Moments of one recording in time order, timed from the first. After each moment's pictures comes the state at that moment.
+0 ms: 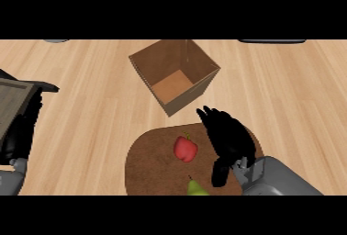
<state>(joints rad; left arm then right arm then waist) -0.13 0.55 -0.11 -1.30 0.02 0.31 0.07 -0.48 -0.35 0.72 -1.66 0.48 0.30 0.90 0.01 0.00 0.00</state>
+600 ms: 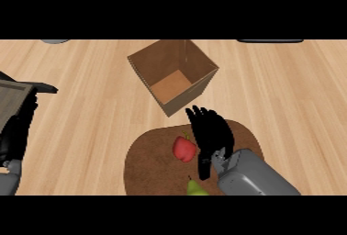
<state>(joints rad) -0.10 0.52 -0.03 -1.33 -0.03 0.26 0.08 -0.51 -0.17 0.66 -1.50 0.60 0.40 0.89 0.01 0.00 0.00</state>
